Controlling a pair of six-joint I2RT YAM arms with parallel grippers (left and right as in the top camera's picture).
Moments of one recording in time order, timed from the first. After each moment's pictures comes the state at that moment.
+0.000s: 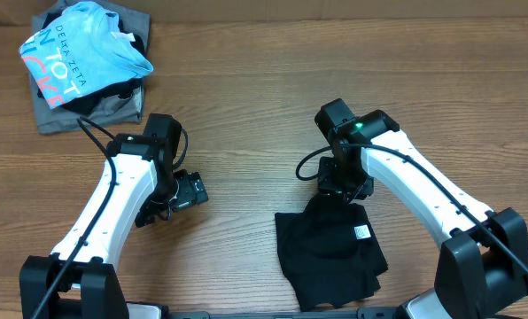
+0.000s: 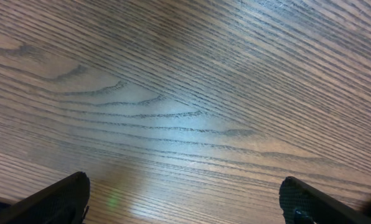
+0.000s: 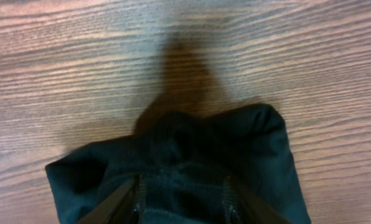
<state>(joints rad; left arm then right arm) -0.13 1.54 1.06 -1.15 0.00 -0.55 0.45 1.71 1.27 -1.18 -0.06 0.58</state>
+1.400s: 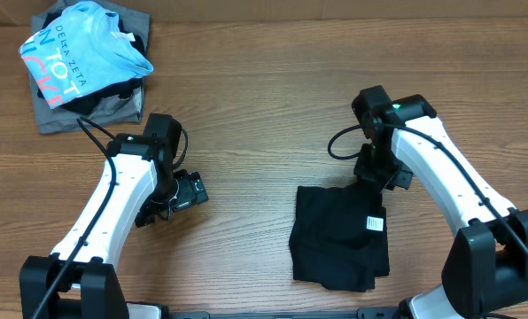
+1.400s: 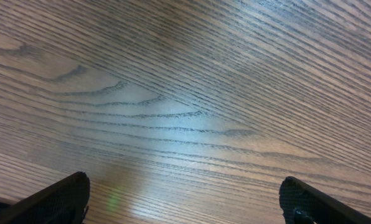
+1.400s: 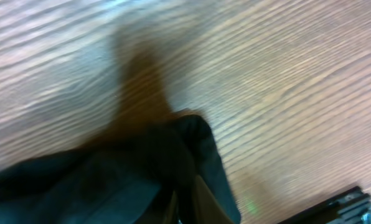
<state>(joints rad) -0.13 1.54 1.06 -1.15 0.00 -0.55 0.26 1.71 1.31 -1.32 0.17 0.70</state>
